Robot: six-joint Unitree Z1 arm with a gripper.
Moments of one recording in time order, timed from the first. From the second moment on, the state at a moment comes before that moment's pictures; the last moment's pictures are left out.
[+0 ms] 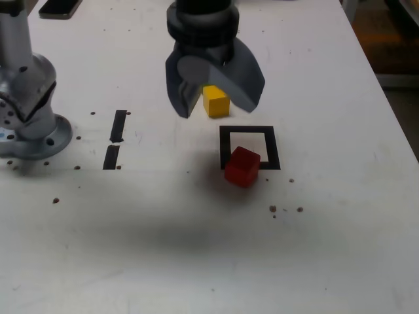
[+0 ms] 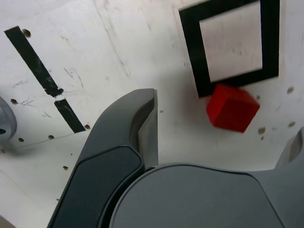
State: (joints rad) arm -0.20 1.75 -1.35 1.21 0.05 0.14
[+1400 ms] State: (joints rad) arm -0.29 2.04 -1.44 1.14 0.04 0.40
